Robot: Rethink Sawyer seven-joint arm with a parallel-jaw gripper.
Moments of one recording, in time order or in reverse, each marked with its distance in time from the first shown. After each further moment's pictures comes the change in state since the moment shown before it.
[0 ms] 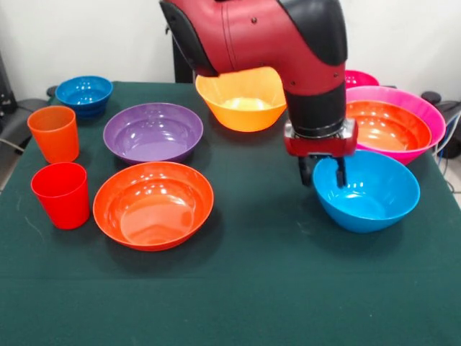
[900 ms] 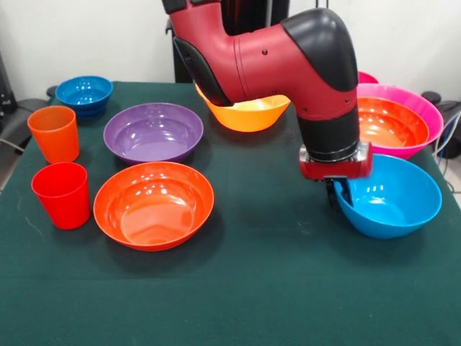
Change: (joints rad) arm 0.001 0.080 0.038 -0.068 0.000 -0.058 0.000
